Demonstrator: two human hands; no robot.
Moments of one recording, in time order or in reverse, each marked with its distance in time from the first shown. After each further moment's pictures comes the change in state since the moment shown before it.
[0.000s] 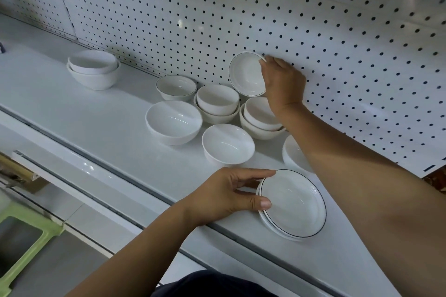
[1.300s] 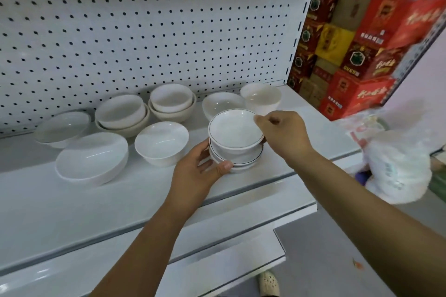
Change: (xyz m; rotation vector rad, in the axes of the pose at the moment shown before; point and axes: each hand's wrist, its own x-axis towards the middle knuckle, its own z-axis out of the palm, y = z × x) left_hand -0.003 -0.011 -0.006 0.125 -0.128 0.070; right_hand -0.116 -0.053 -0.290 0.186 -0.400 1.295
